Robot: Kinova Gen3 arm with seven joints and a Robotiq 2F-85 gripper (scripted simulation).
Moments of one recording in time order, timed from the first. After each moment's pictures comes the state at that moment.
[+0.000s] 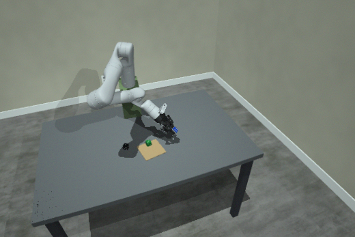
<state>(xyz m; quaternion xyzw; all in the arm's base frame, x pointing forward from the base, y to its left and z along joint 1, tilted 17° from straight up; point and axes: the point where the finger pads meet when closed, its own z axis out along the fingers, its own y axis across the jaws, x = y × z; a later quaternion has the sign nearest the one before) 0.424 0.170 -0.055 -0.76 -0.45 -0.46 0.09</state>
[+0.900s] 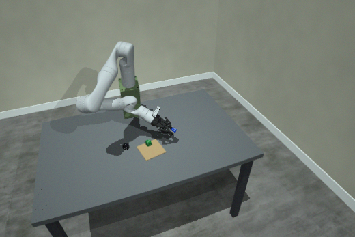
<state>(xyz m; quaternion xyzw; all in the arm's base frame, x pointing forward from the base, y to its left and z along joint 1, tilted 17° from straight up) 0.421 0.162 -0.063 -0.70 -0.42 -0.55 0.15</state>
